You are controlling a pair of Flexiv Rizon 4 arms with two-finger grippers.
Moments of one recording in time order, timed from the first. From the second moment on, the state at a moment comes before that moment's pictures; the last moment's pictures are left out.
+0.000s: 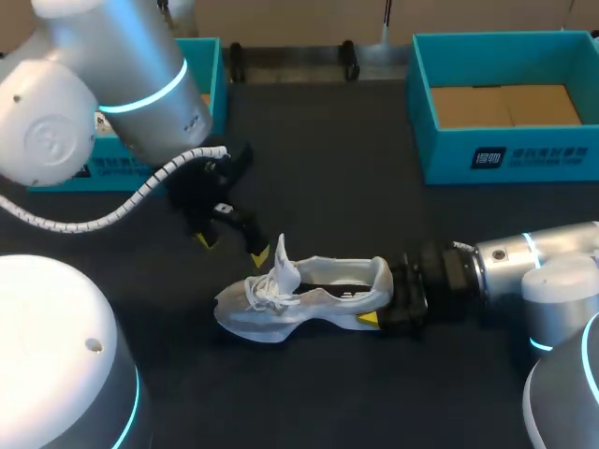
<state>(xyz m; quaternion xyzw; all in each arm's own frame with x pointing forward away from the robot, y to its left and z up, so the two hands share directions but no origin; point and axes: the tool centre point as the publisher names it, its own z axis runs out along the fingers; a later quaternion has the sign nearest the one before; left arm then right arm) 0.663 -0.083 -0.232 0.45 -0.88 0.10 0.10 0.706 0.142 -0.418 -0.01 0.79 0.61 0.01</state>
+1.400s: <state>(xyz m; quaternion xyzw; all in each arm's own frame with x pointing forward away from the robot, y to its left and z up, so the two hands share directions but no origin) 0.668 -0.140 -0.188 -0.18 -0.98 0.06 0.00 0.706 0.142 -0.418 -0.01 0.79 0.61 0.01</state>
